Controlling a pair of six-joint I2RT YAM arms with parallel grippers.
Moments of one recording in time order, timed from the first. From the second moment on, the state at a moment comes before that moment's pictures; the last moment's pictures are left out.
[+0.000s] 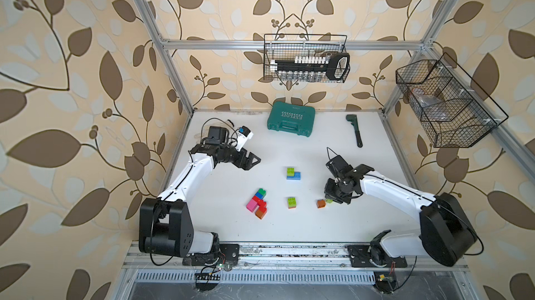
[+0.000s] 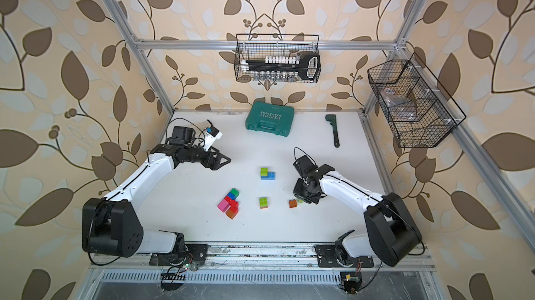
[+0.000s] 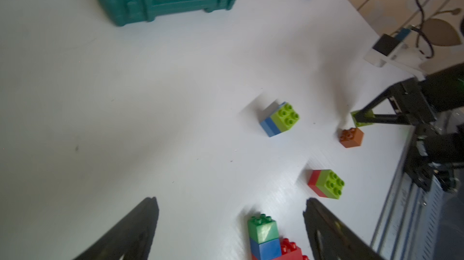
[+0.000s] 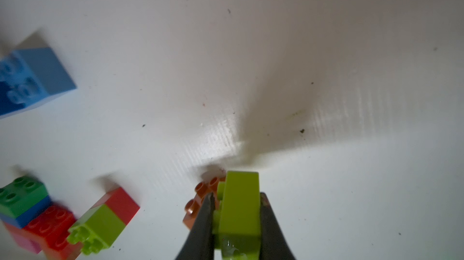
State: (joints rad) left arm -0.12 1.38 1.06 -0.62 0.70 0.34; right arm 0.51 1.34 0.79 -0.78 -0.06 0.96
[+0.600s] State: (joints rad) left arm -0.50 1.47 1.22 -0.68 1.01 0.60; right arm 0.58 1.15 0.84 -0.60 -0.49 0.82
